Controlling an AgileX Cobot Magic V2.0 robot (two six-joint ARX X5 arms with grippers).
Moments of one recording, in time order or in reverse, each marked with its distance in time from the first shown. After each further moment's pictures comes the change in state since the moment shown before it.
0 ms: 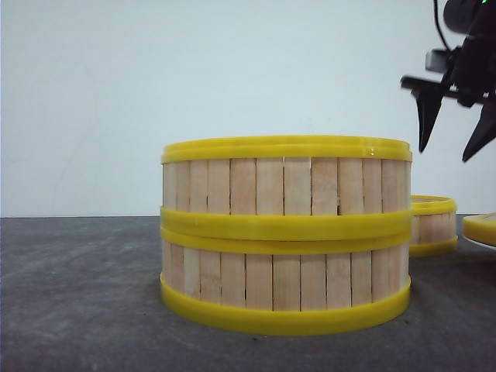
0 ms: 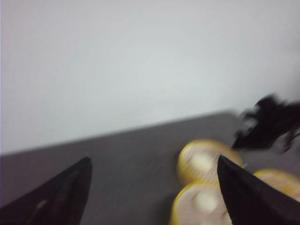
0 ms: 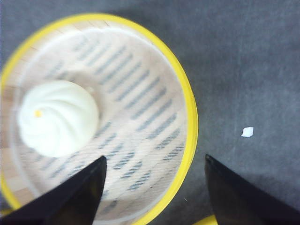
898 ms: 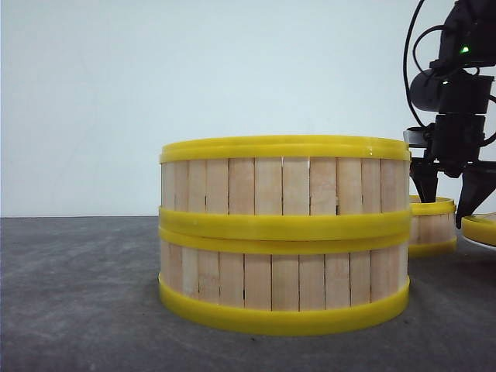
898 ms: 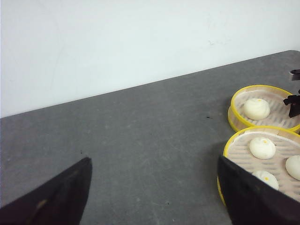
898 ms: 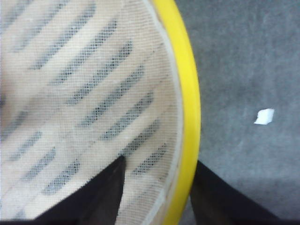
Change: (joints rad) left arm 0.000 -0.212 -0.407 0.037 -0.126 0.029; right arm 0.077 0.188 0.000 -0.005 0.163 0.011
